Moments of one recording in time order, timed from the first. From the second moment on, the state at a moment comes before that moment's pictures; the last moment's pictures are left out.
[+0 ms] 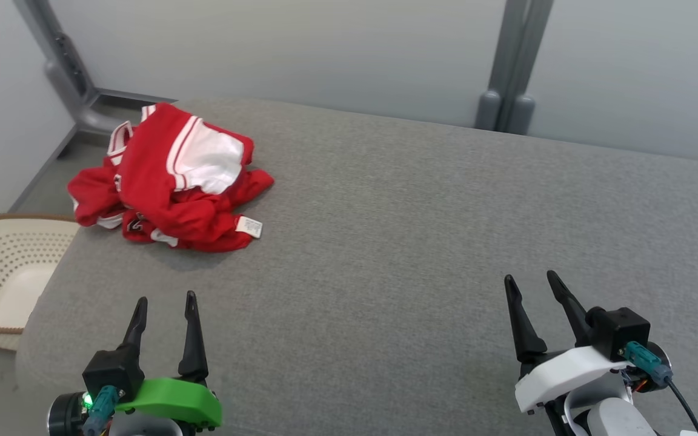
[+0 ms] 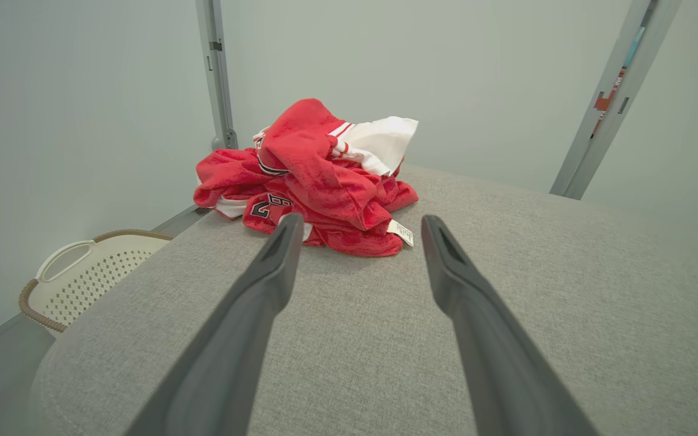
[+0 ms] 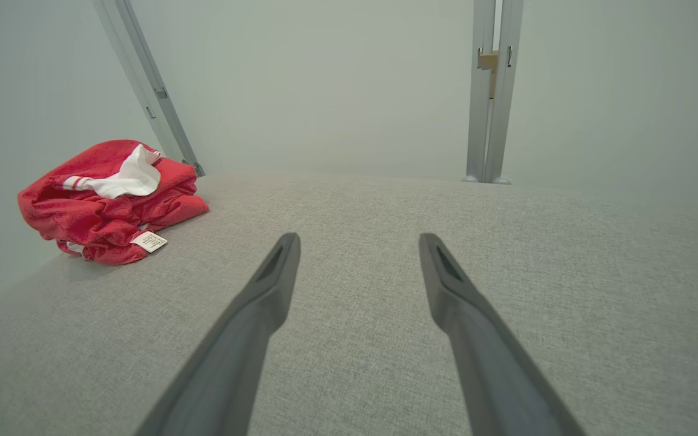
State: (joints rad) left arm -0.05 0.07 -0.10 0.29 -0.25 0.02 -0.26; right arm -0.07 -0.05 0.10 0.29 0.20 0.13 -0.24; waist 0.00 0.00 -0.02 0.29
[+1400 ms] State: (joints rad) left arm -0.41 0.09 -0.05 0.46 -0.42 -0.04 -0.03; right arm -0.12 -0.05 0.11 0.26 0.15 0.13 -0.19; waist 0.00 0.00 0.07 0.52
